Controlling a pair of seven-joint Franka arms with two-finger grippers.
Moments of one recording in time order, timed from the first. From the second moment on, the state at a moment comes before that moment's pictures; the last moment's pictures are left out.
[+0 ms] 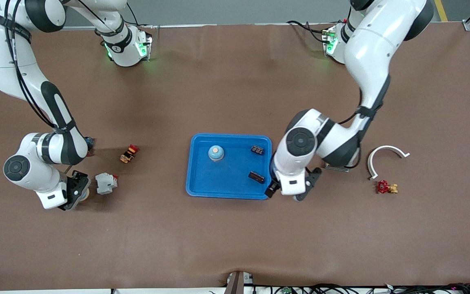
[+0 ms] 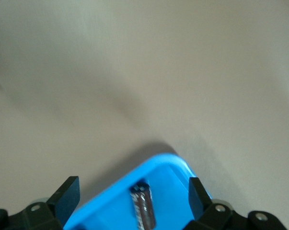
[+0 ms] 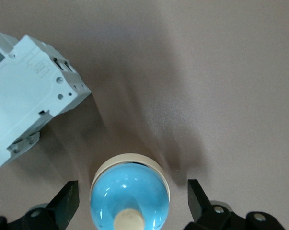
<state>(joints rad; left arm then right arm) -0.26 0.76 -0.36 -1.31 0.31 2.10 -1.51 -0.17 0.73 0.04 -1.69 -0.16 2.47 -1.20</state>
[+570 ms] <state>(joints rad) -0.11 0.56 -0.36 -1.31 0.29 1.90 -1.06 -0.18 0.74 0.05 -1.69 -0.16 2.48 -1.20</state>
